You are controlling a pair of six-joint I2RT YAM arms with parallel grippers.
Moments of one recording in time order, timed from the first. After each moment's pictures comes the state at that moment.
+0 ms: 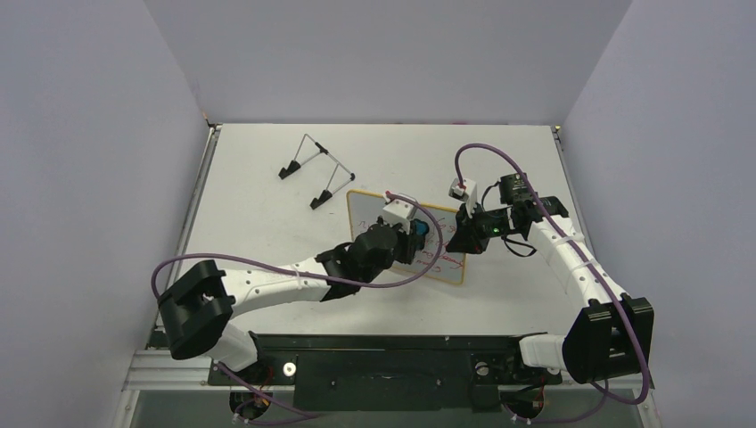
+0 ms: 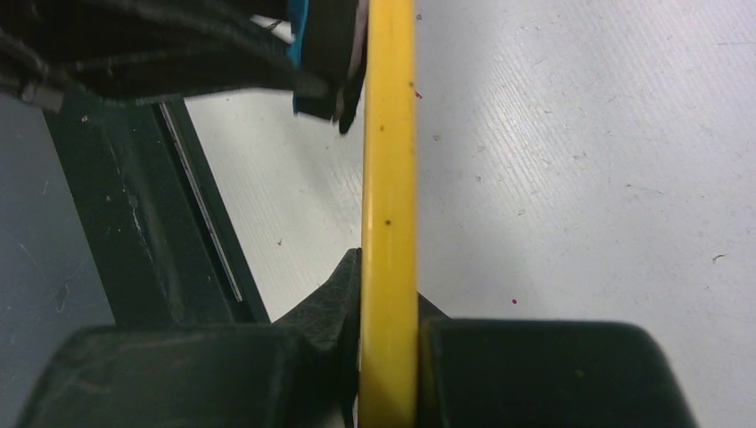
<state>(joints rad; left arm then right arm) -1.08 1.49 0.91 0.27 -0.40 -0.38 0.17 1.29 1.02 -0.87 -0.85 -0.61</state>
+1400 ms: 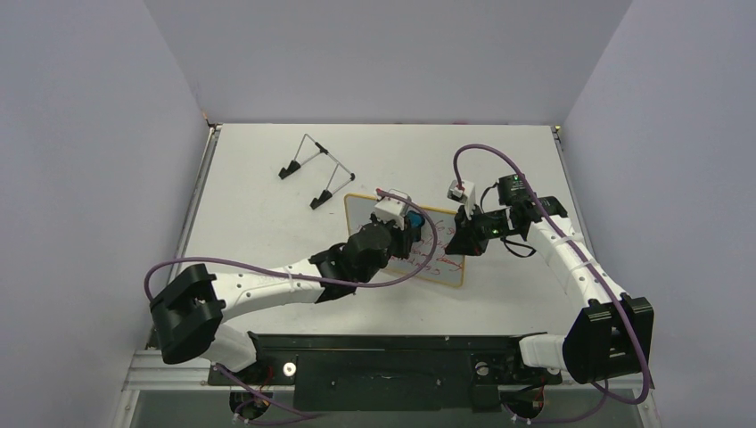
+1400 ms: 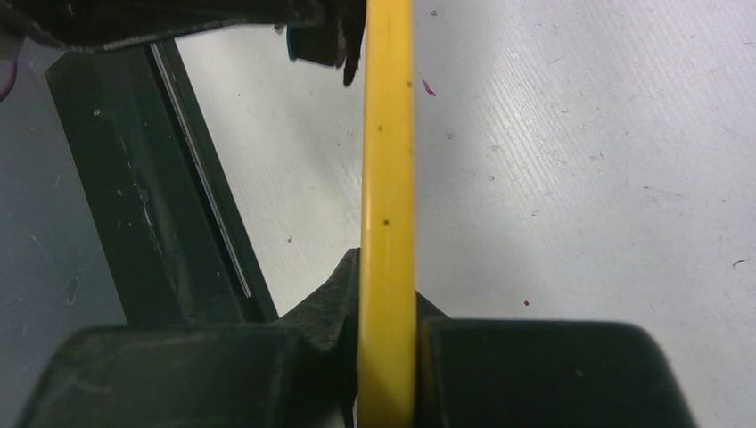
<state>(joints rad) -1.10 1.47 0.91 0.32 -0.47 -0.36 0.18 1.29 1.02 -0.89 -0.86 -0.62</state>
